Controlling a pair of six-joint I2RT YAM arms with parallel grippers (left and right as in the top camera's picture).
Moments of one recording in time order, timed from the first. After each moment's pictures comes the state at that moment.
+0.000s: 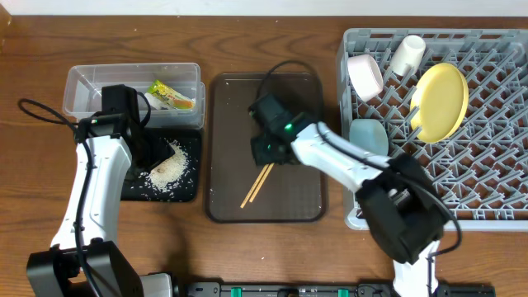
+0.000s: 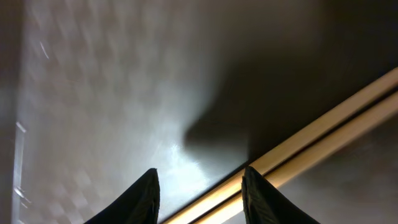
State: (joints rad) left arm 0.15 1.50 1.11 -1.02 -0.05 -0.54; right arm 0.72 2.05 1.41 -0.60 -0.11 0.46
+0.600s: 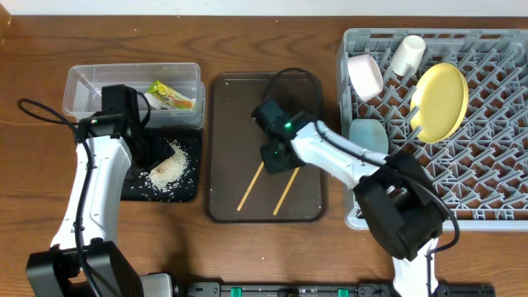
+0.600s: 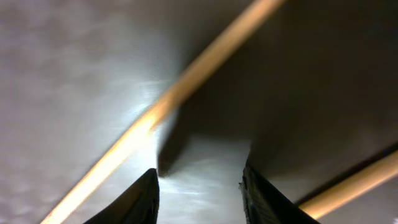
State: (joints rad) left arm 0.15 1.50 1.11 -1.02 -0.05 -0.54; right arm 0.69 2.07 1.42 -0.76 -0.04 0.41
